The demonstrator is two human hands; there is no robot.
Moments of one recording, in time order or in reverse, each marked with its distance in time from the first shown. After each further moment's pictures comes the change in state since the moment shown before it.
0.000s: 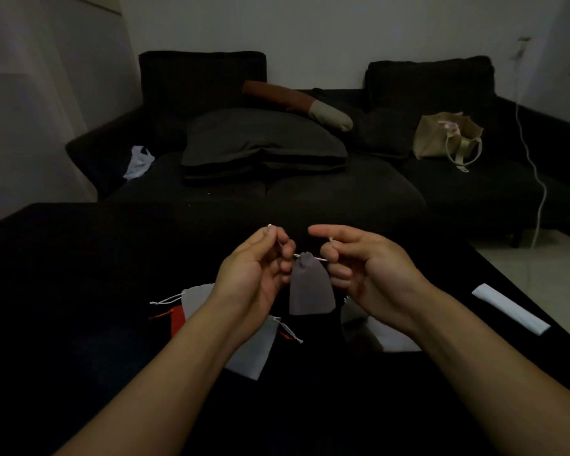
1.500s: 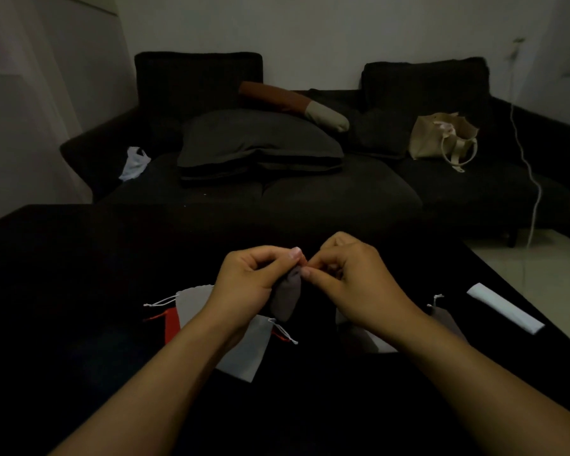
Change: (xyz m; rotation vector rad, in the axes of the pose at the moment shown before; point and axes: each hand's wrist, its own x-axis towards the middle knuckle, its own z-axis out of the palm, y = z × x) left_hand -0.001 -0.010 -0.009 0.430 0.001 0.090; right_hand 0.002 0.018 -0.010 -1.152 0.127 -0.451
